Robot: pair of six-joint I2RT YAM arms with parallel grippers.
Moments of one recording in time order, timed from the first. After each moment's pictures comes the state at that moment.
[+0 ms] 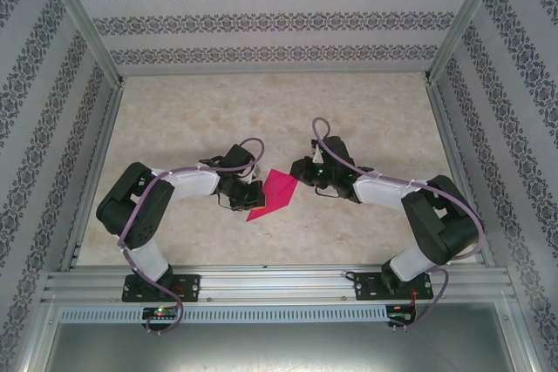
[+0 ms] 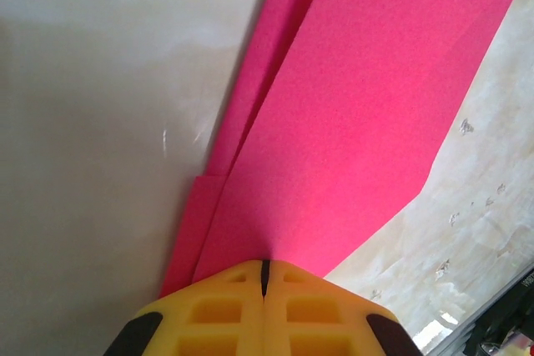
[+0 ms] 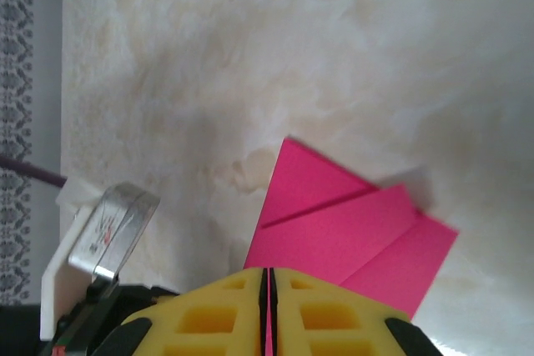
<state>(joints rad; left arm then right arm) -0.55 1.73 0.87 -0.36 0.49 -0.70 0.55 1.56 0.70 0.16 -0.37 0.89</state>
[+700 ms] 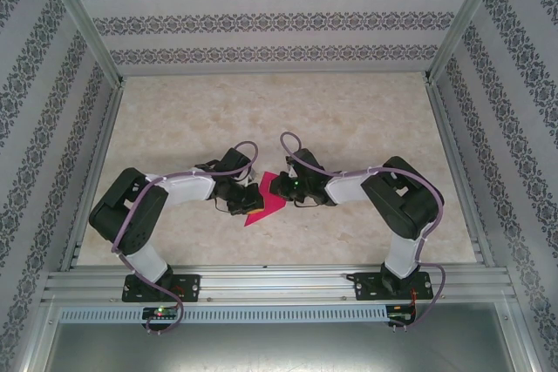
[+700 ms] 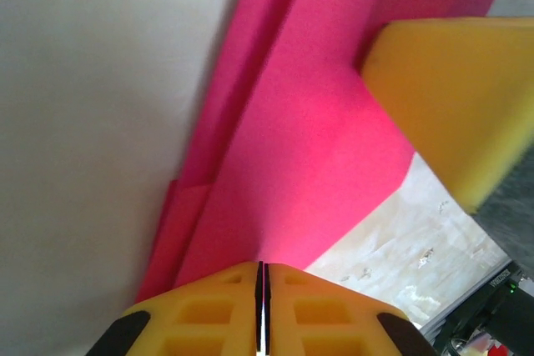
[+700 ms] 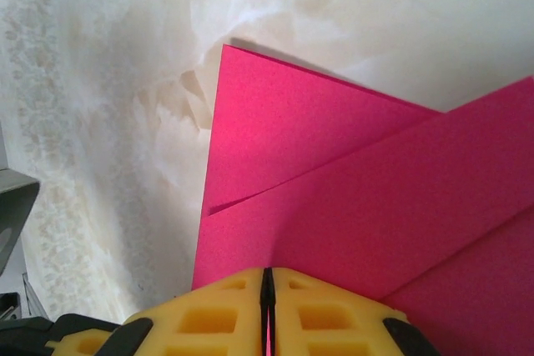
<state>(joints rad) -0.55 1.66 0.81 -0.33 0.51 -0.80 0.68 1.83 0.79 0.23 -0.38 0.98</state>
